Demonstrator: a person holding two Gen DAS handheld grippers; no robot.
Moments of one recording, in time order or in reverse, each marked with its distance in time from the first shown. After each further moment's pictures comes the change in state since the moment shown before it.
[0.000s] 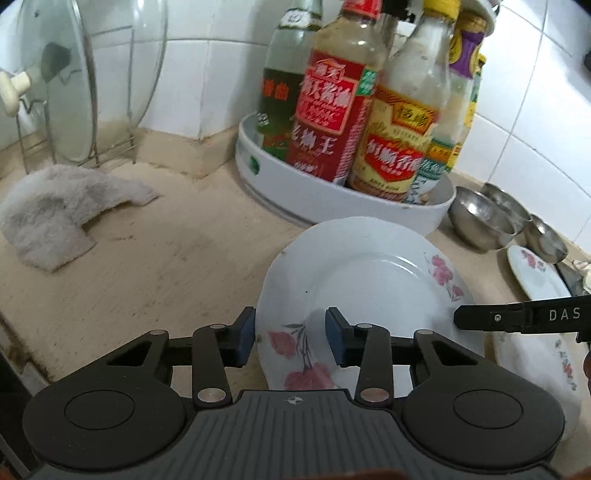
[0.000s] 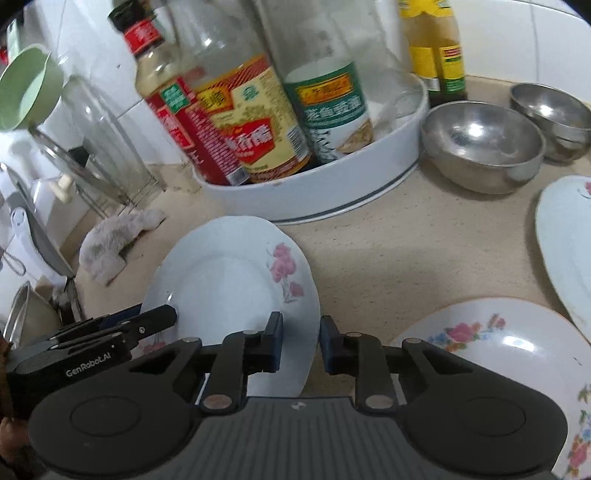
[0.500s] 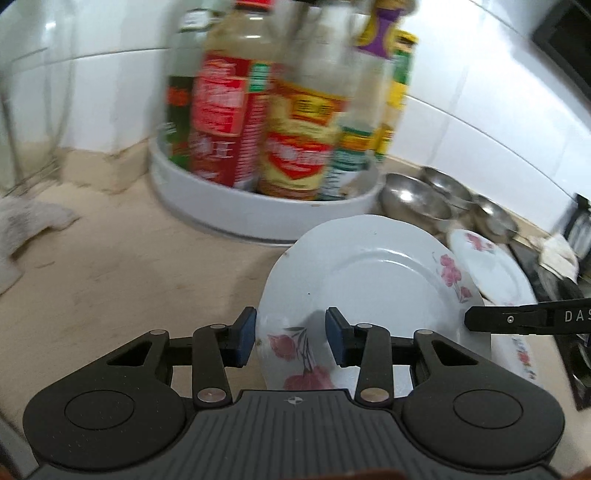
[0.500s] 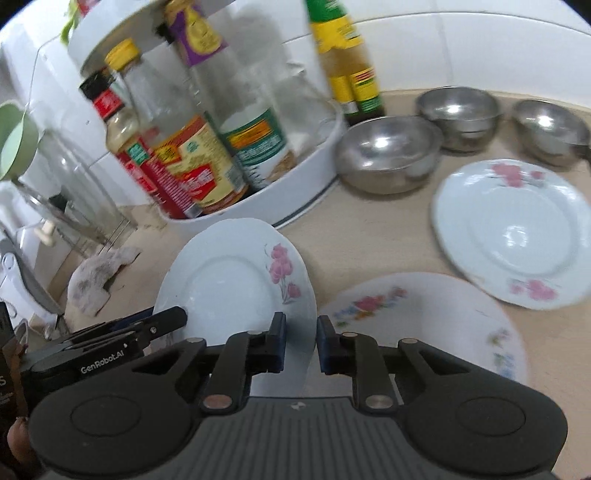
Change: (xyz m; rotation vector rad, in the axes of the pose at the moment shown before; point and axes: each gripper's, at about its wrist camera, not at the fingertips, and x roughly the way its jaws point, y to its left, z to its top) left arm 0.007 -0.048 0.006 0.104 0.022 -0.162; right arm -0.068 -0.031 -0.020 0.143 -0.086 -0.110
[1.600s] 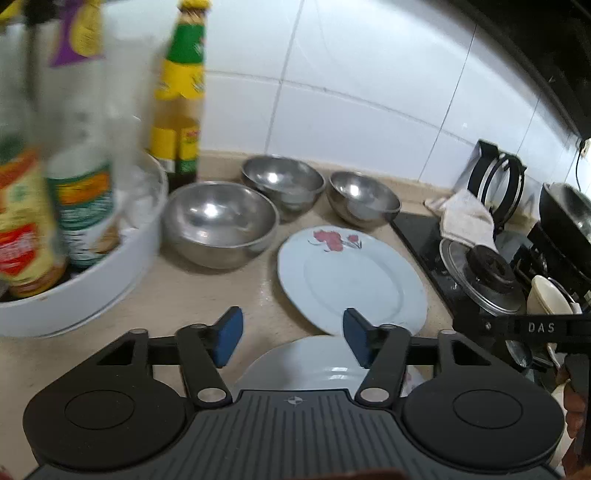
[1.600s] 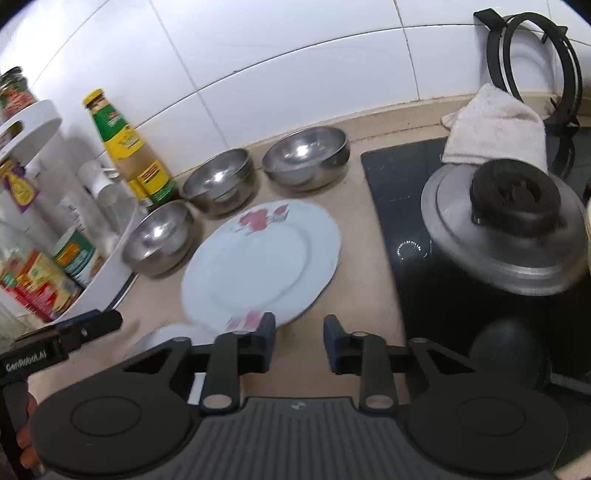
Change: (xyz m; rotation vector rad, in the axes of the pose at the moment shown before) left arm 0.068 -0.149 0.043 0.232 0.074 -0.268; right arm -0.077 -0.153 0.002 0.251 -0.174 -0.284
